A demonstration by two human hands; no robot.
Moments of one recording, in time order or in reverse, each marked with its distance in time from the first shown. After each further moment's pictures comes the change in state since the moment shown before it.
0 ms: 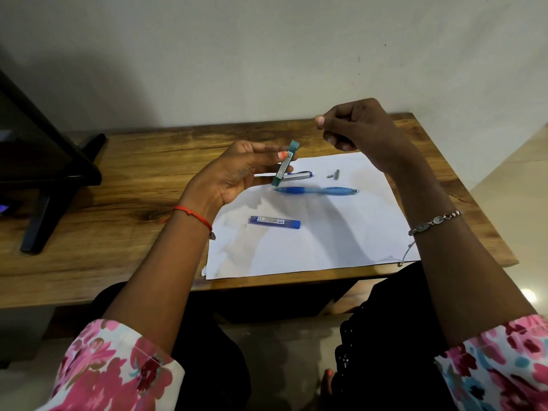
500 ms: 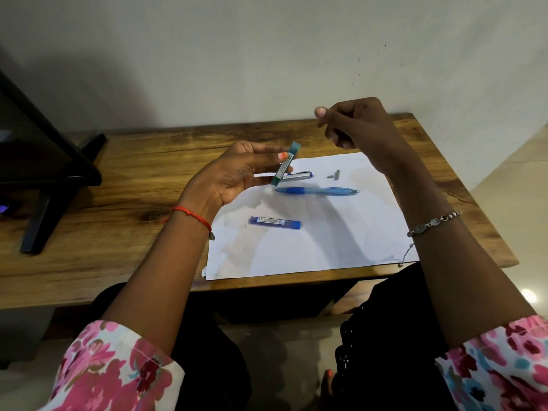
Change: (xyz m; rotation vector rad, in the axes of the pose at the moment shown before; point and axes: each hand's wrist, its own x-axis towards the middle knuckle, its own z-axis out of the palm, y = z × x) left_hand 0.000 0.001 -0.001 -0.003 0.000 -0.008; right_hand -0.001 -0.002 0.002 0.025 0.069 -0.010
